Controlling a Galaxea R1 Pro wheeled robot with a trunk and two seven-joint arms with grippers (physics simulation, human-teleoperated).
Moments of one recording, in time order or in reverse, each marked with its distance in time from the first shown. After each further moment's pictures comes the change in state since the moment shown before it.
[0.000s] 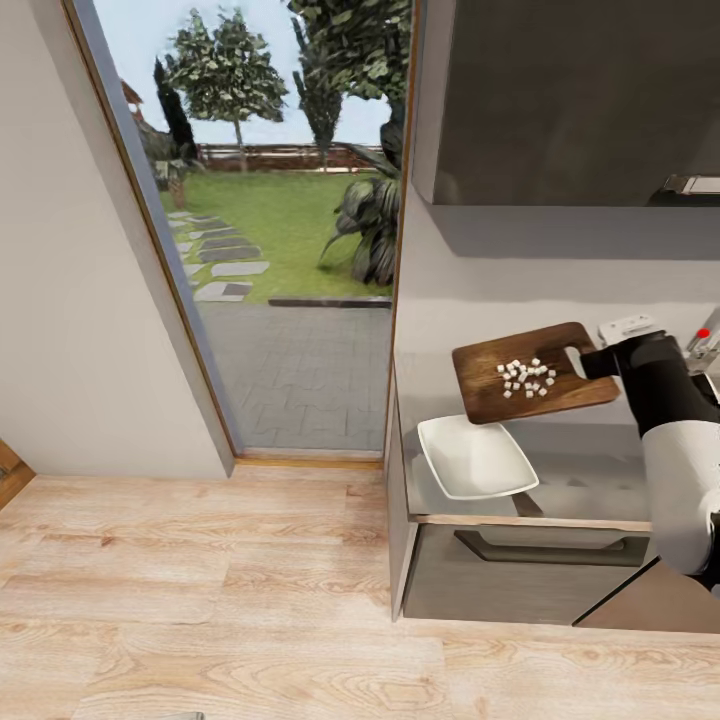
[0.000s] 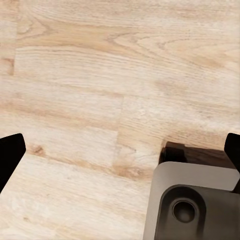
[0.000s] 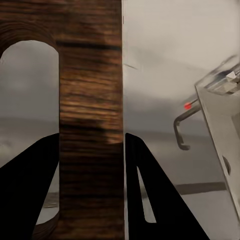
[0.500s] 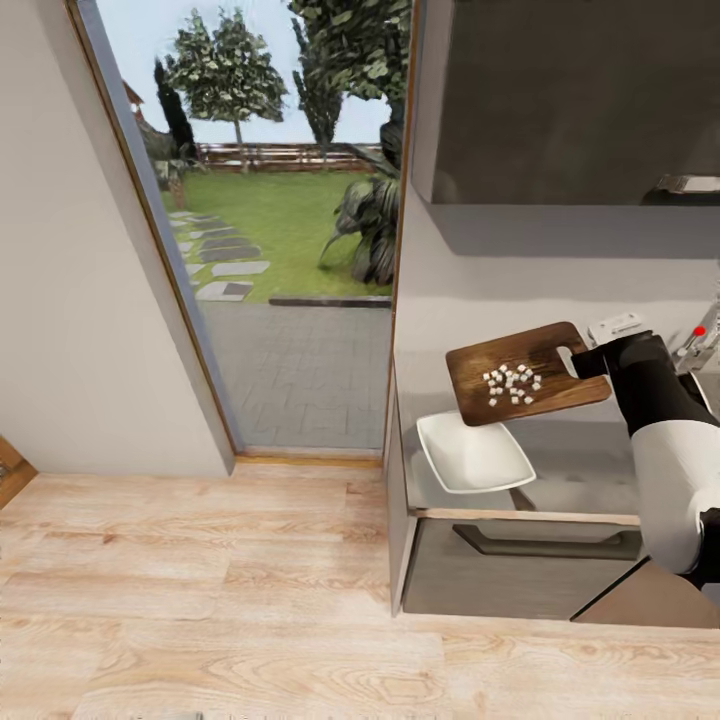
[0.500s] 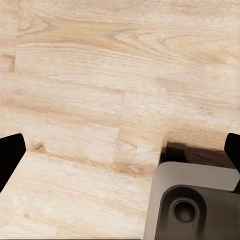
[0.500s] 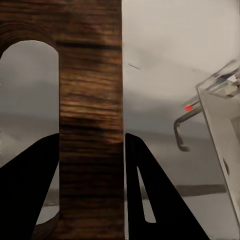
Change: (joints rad) left arm 0.000 0.001 0.000 0.000 0.000 0.000 0.000; right arm 0.000 0.028 0.000 -0.001 0.035 -0.008 -0.001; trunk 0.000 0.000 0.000
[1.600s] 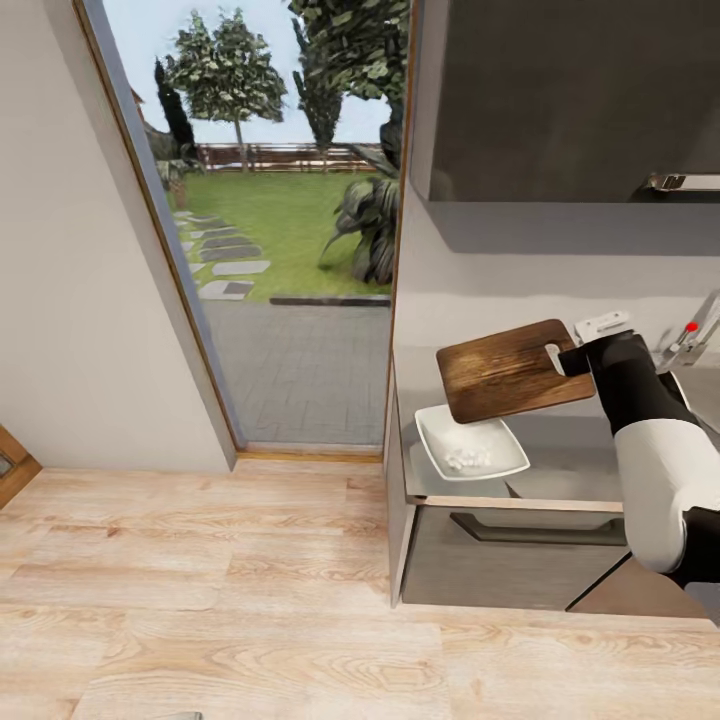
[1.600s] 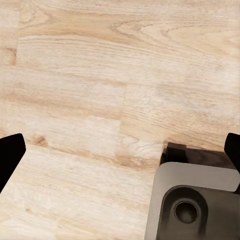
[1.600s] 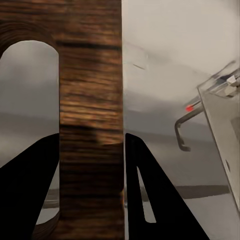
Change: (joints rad) left arm 0.000 0.003 0.000 -0.001 0.000 0.000 0.000; right arm 0.000 0.047 0.000 -0.007 0.002 0.001 -0.045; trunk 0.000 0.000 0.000
